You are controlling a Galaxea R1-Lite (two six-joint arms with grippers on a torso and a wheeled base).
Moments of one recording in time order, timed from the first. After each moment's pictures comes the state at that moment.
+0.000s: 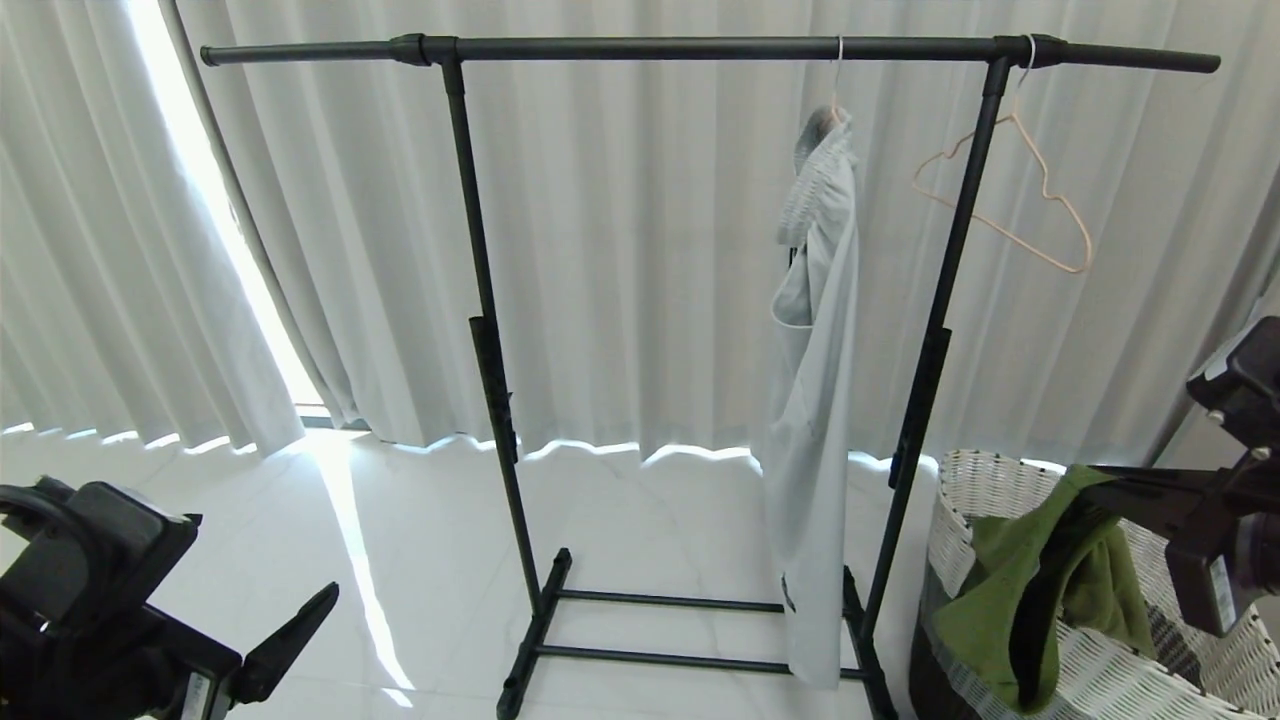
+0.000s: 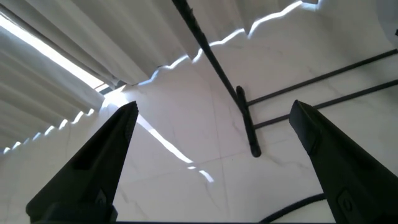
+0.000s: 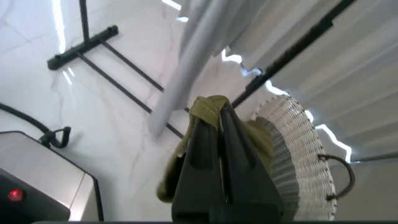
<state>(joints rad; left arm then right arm) -0.22 1.01 -0.25 -0.43 0.11 0.46 0.63 1.11 -0.74 0.04 -0.18 -0.25</state>
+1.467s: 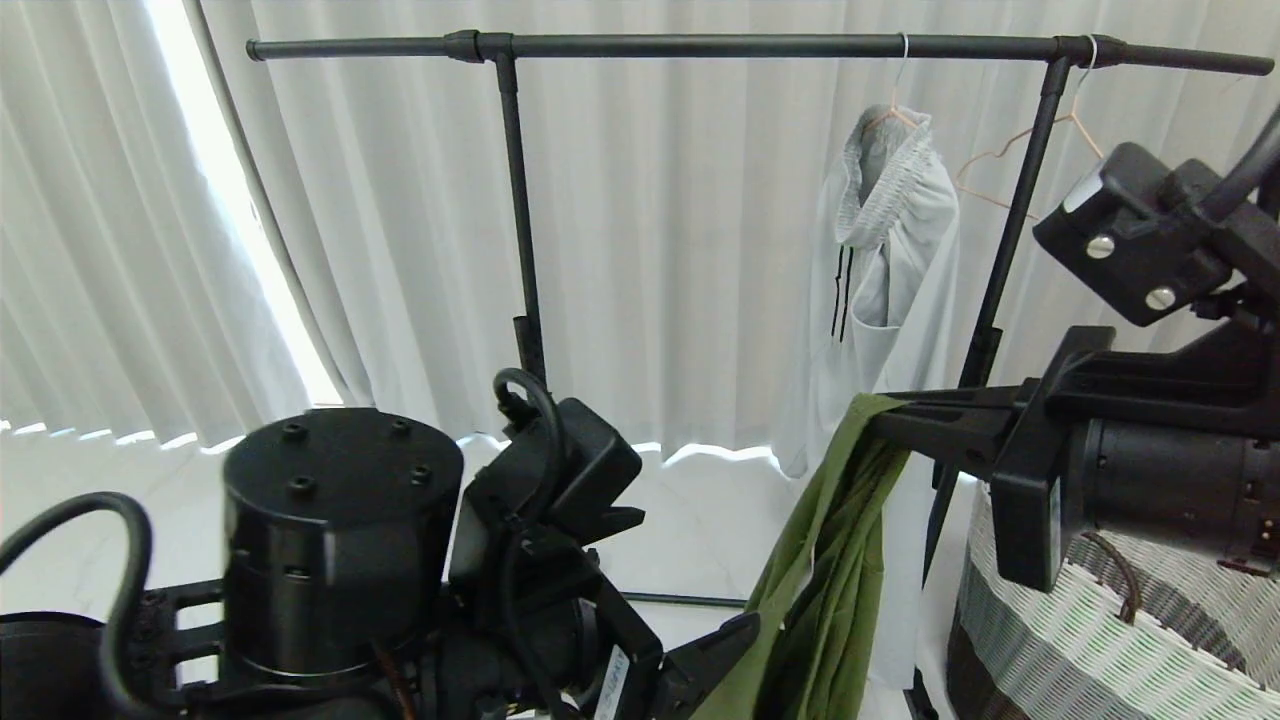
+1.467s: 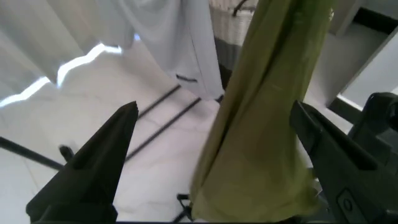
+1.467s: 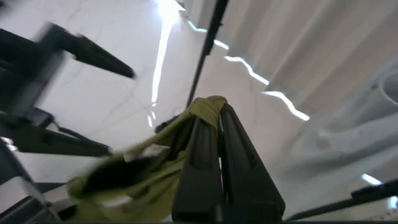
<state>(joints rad) -0.89 1.51 -0.67 -0.44 -0.02 -0.02 1.02 1.34 -1.04 -0.02 -0.17 -0.06</state>
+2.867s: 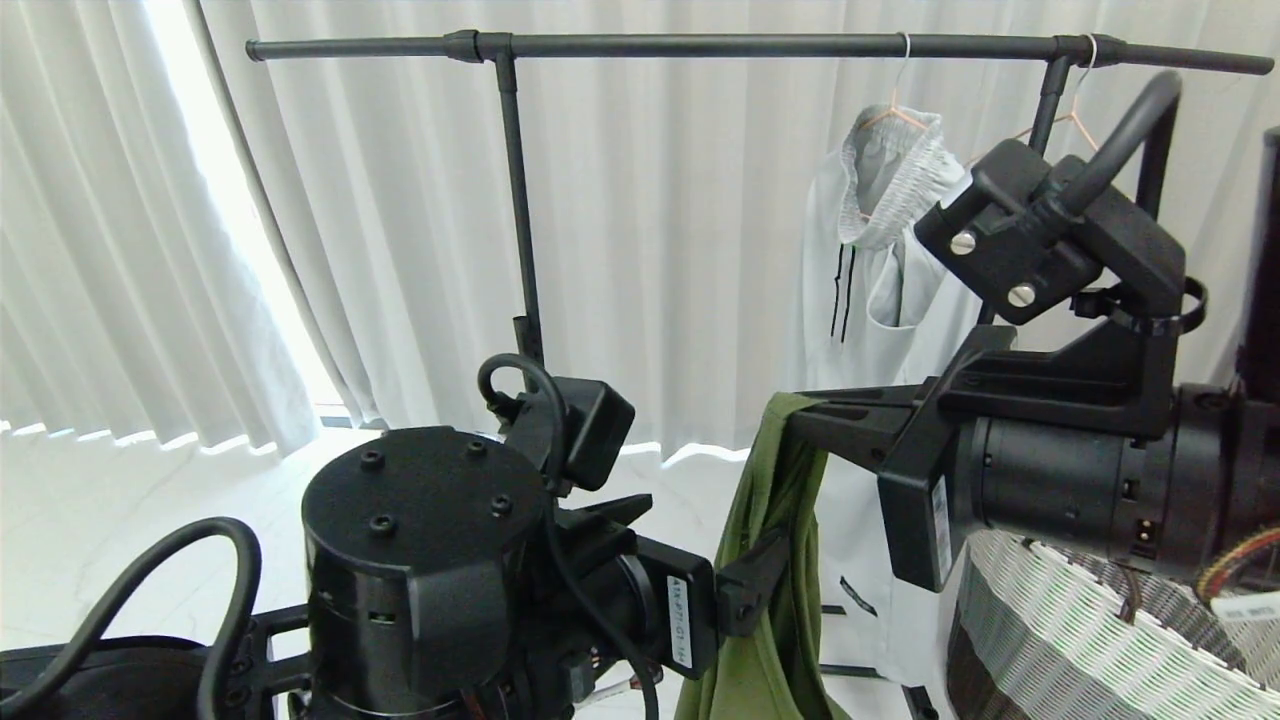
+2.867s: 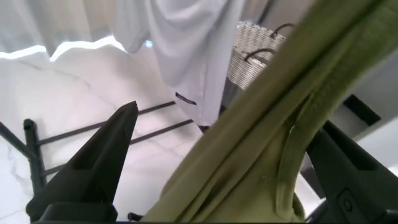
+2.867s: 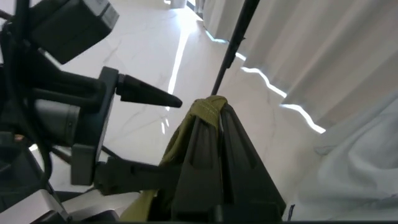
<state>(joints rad) -0.97 1.60 -0.69 -0.60 0.25 -0.33 1.08 1.44 -1.09 -0.10 -0.18 -0.04</state>
